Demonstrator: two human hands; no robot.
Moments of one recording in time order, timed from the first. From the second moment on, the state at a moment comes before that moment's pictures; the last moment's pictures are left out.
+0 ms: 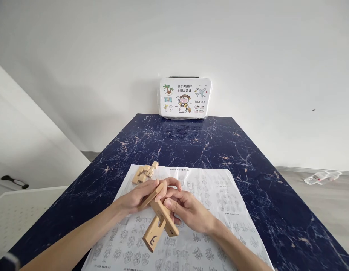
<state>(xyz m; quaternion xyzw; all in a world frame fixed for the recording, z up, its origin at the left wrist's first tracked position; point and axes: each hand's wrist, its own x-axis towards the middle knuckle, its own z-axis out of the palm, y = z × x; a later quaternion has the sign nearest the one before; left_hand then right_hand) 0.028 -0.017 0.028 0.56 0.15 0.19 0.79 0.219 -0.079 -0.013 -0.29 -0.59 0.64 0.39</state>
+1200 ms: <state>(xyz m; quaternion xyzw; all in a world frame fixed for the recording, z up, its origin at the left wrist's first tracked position) 0.033 -0.015 0.015 0.70 0.39 0.31 0.51 0.226 -0.070 -0.035 -0.54 -0.63 0.32 0.45</state>
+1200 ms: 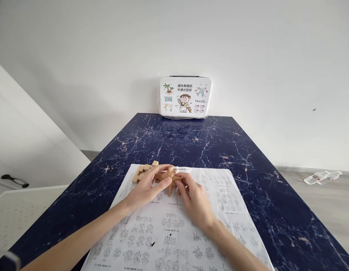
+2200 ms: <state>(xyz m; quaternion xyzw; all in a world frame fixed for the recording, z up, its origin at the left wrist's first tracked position) 0.032 -0.014 0.003 0.77 0.32 0.32 0.44 0.232 -0.067 -0.035 -0.53 -0.63 0.30 0.48</state>
